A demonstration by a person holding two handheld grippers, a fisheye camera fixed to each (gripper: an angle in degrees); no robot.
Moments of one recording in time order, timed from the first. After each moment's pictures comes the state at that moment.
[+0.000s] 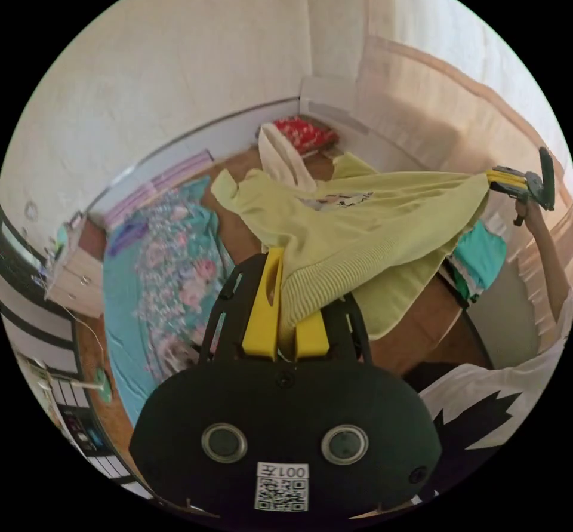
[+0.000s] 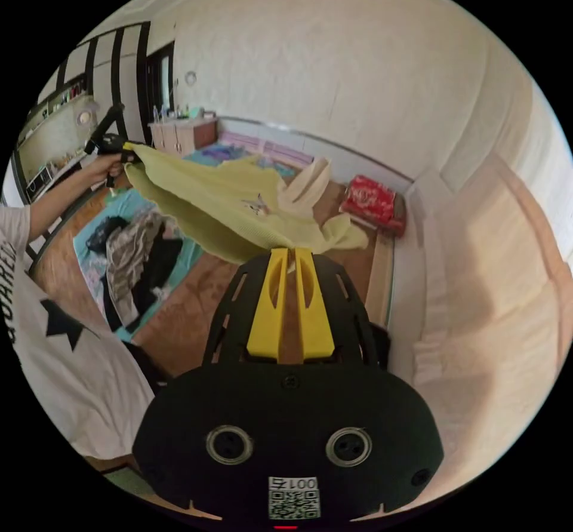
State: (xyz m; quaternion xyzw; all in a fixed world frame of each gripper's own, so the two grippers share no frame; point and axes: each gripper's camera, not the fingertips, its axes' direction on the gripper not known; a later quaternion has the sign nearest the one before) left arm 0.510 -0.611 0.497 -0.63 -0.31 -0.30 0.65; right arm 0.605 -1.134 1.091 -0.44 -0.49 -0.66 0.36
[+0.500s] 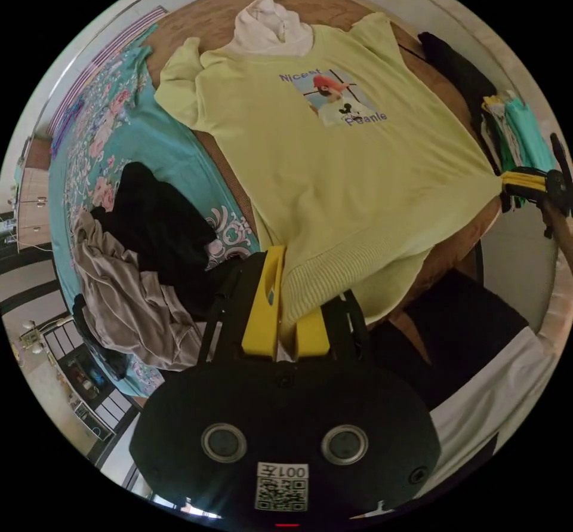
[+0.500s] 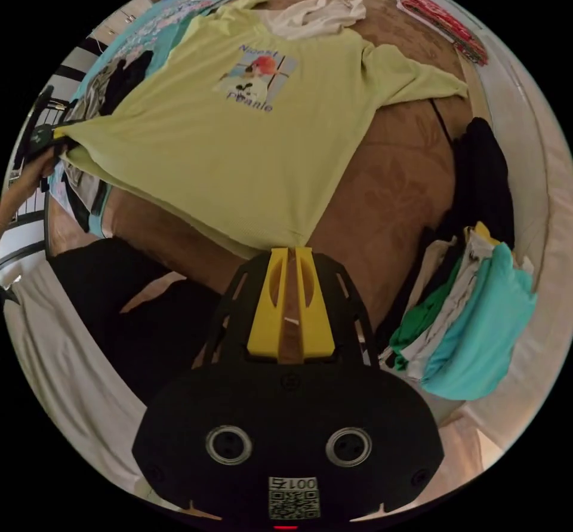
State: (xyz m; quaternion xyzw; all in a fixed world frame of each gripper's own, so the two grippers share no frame) left arm 0.780 -0.319 0.527 -0.78 -0.20 -0.40 0.44; right arm 0.941 -0.860 1.012 -0.61 -0.19 -0.75 0.17
